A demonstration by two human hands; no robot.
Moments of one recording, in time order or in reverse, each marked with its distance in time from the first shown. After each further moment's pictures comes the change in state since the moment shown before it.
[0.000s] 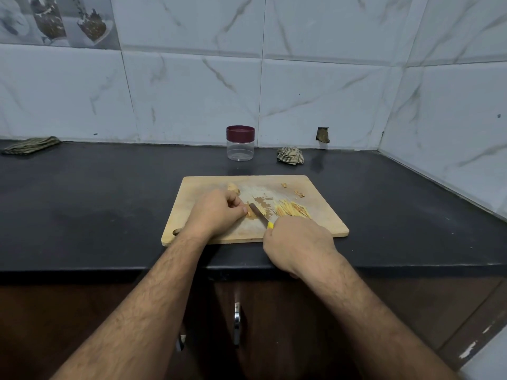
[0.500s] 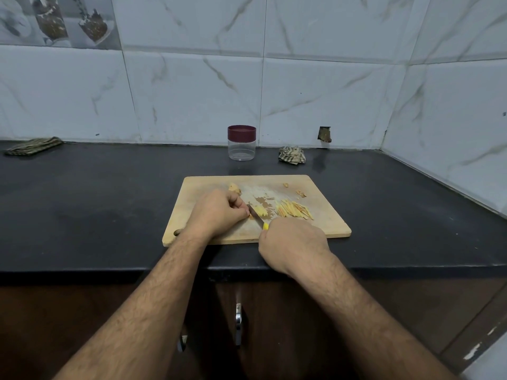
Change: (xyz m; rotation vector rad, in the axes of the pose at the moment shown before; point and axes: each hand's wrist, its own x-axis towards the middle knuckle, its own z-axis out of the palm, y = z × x) left_hand 0.001 -0.002 0.000 -0.019 -0.019 -0.022; right_hand 0.007 -0.006 0.006 -0.024 -0.007 -0.015
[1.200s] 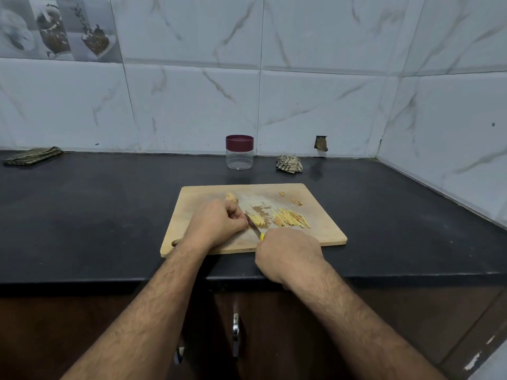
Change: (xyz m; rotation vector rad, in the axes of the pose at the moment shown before) left_hand -0.004 0.004 0.000 0.035 0.008 0.020; right_hand -0.001 -0.002 -0.001 -0.073 -0.026 -0.029
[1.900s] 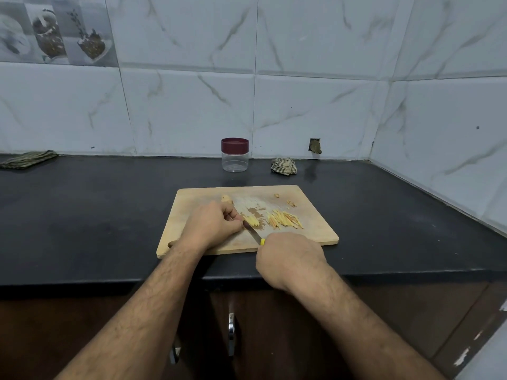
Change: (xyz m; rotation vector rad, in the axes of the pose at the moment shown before) left_hand -0.004 0.005 -0.002 0.048 0.005 0.011; right_hand -0.013 0.008 -0.002 0.016 -0.028 0.017
